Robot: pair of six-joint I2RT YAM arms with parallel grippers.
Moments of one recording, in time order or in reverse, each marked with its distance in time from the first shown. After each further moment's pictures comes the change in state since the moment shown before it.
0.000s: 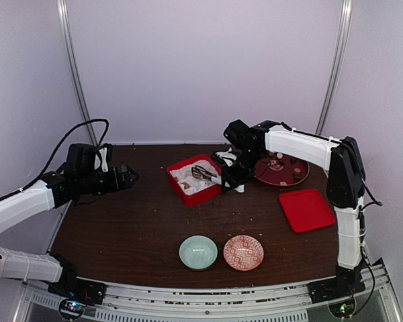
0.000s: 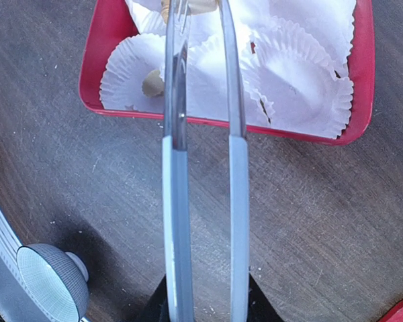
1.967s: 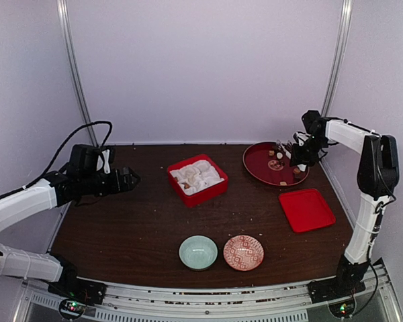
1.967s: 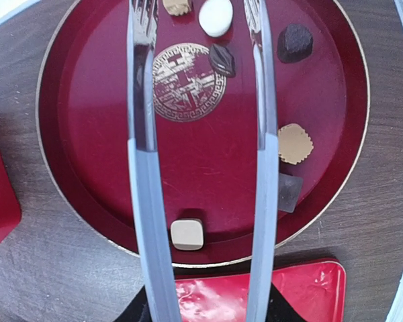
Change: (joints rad) left arm 0.000 0.032 0.002 -0.009 0.006 0.016; right arm -0.586 -0.151 -0.211 0.148 0.148 0.089
